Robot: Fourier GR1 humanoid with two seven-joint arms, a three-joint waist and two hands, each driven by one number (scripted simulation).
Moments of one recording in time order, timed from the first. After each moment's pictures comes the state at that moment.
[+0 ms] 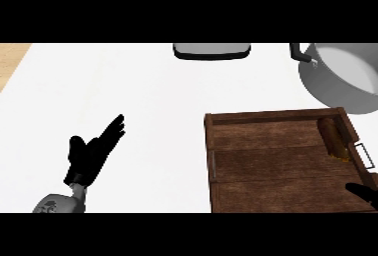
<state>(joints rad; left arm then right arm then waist) -0.08 0.27 -0.20 -1.37 0.17 -0.03 0.12 0.27 -0.79 -0.03 -2.01 -0.04 -0.38 -0.08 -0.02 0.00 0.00</state>
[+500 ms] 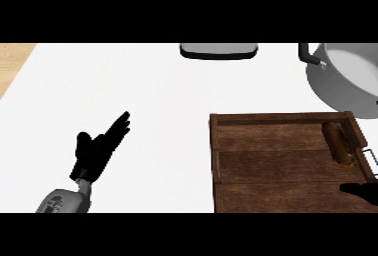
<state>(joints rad) -0.11 0.25 -0.20 -1.36 0.15 -0.04 0.13 0.15 -0.84 0.05 -1.84 -0.06 -0.19 0.17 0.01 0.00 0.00</state>
